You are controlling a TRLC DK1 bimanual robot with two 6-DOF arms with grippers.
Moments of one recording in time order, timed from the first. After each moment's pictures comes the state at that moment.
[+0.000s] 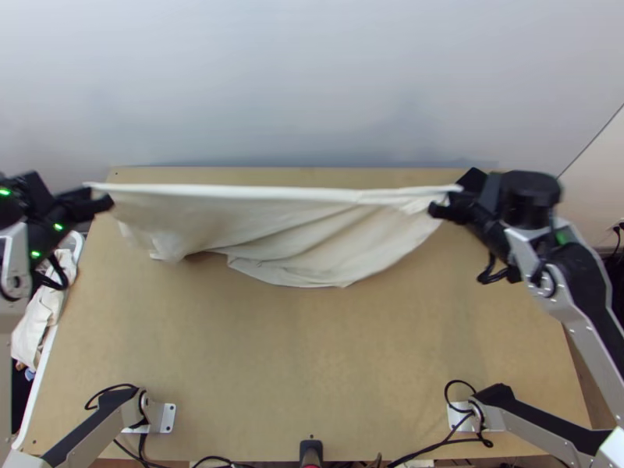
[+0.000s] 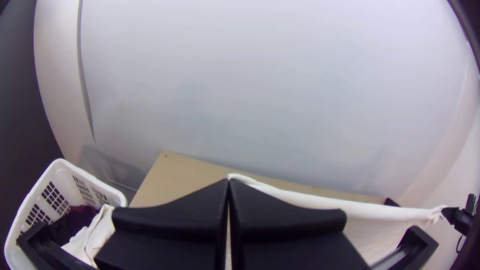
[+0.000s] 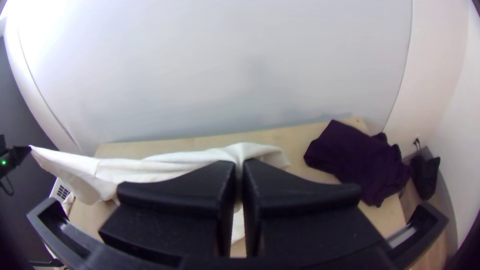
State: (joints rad) left arm 0.18 1.05 1.41 -0.73 0.05 -0.18; right arm 0.38 1.15 1.36 -0.67 0.19 0.35
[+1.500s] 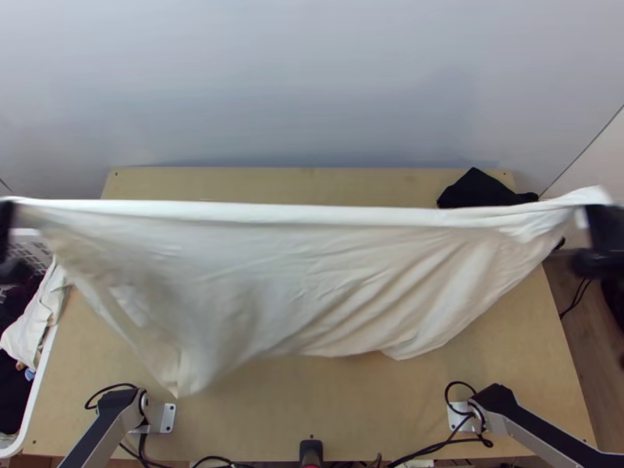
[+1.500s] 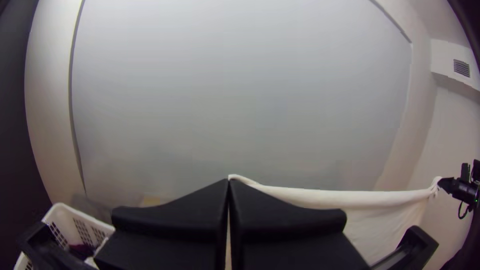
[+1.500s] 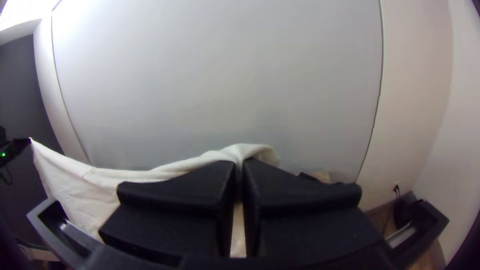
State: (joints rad) left arm 0.17 0.88 1.88 -1.09 0.17 -0.15; right arm 0.47 0.98 1.94 -1.17 0.32 0.22
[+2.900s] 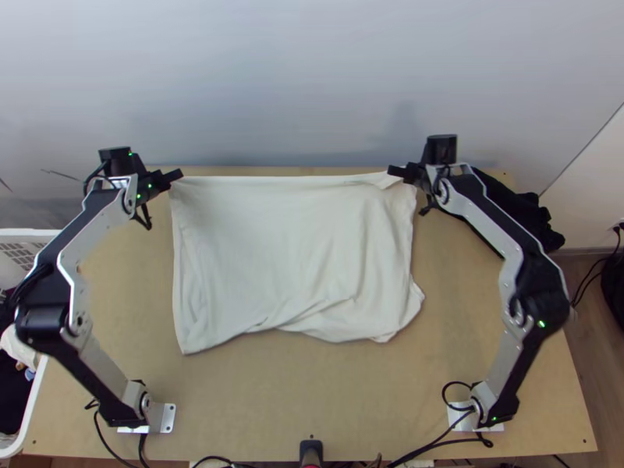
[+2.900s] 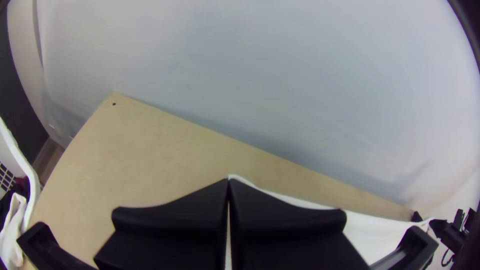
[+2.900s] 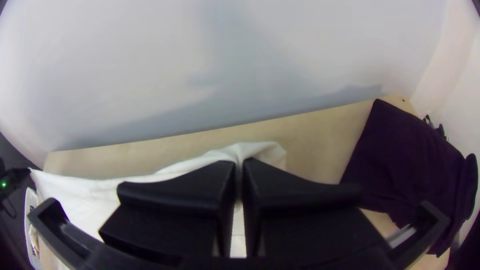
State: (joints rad) left arm 0.11 1.86 1.45 -0.17 0.05 -0.32; right arm 0.22 1.99 1.62 -0.28 0.11 0.34
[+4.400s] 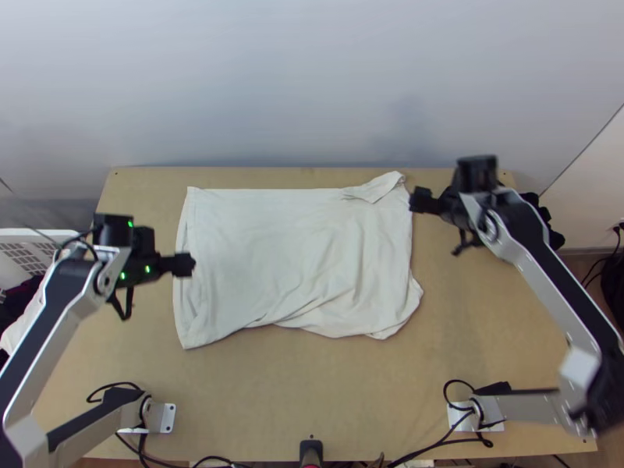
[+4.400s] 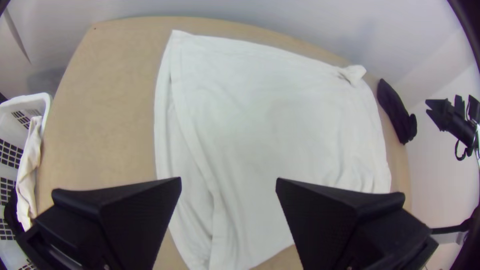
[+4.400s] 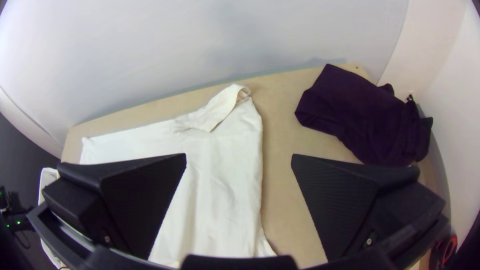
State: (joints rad) left arm -0.07 1.13 1.00 -0.81 0.16 -0.17; right arm 0.28 1.44 1.34 -0.65 0.12 0.41
